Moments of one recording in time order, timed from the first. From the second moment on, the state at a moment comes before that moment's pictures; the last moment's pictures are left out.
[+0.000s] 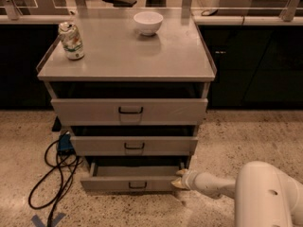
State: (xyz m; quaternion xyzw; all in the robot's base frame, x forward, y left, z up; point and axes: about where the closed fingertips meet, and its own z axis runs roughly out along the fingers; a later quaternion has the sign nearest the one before) arm 0.643 -0.169 0.188 -0.43 0.83 0.03 0.35
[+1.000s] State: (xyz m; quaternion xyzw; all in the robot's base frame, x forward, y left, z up) arm 0.625 -0.170 0.189 -0.43 0.83 0.02 0.36
